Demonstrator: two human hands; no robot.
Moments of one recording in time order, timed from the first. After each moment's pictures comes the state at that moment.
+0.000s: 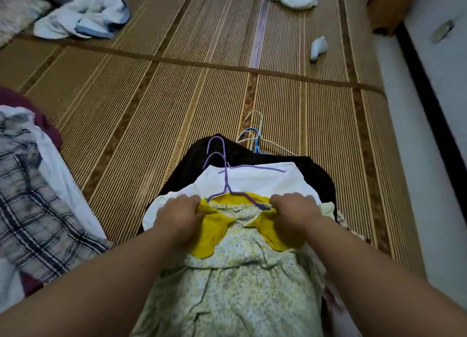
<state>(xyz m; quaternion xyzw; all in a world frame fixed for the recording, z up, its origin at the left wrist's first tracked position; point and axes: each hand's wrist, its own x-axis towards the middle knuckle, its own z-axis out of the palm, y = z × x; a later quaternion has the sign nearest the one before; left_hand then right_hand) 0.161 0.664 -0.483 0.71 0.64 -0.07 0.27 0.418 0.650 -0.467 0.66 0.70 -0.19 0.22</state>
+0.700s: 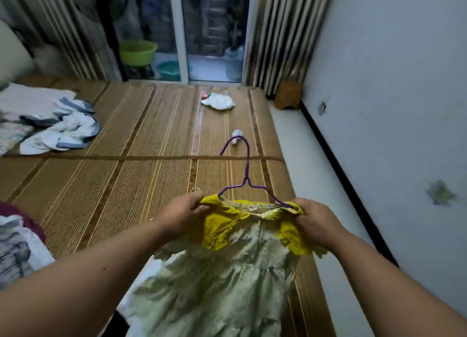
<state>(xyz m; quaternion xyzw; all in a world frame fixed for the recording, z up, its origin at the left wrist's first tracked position) 0.290 0.636 -0.154 0.81 0.46 0.08 0.35 0.568 0.524 -0.141 0.77 0.56 -0.25 -0.16</state>
